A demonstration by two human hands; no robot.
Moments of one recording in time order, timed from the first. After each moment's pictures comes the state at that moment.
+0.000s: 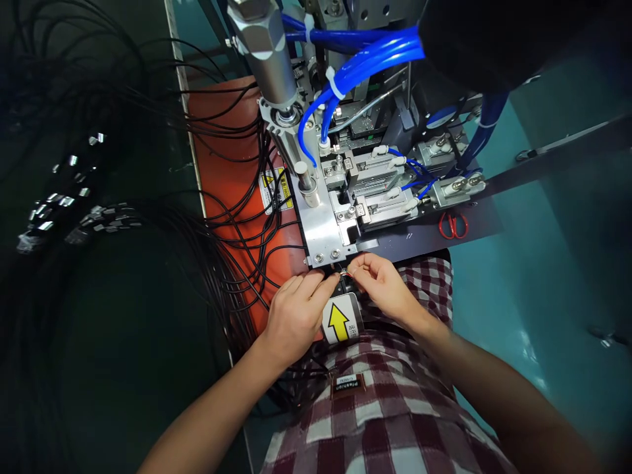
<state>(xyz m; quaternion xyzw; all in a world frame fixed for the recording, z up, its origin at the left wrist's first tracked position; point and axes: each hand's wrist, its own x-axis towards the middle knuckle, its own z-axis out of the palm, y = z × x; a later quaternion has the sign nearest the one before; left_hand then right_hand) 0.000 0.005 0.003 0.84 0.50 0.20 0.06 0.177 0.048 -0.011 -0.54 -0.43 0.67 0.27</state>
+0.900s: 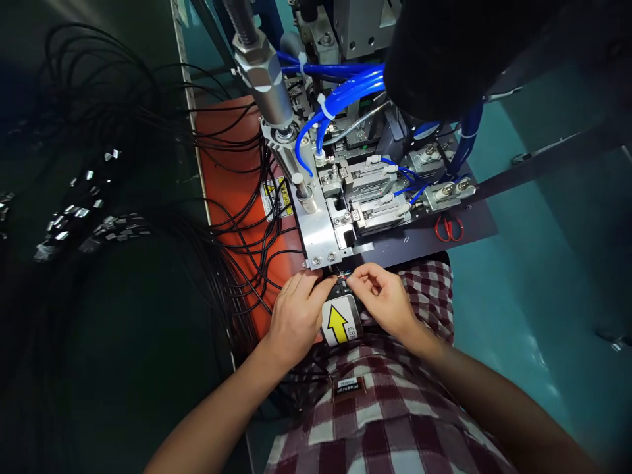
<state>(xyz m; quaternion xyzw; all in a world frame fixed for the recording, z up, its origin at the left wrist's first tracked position) 0.002 0.004 0.002 0.82 0.53 0.20 0.10 0.183 0.026 -0.012 -0.57 -0.54 0.54 0.30</state>
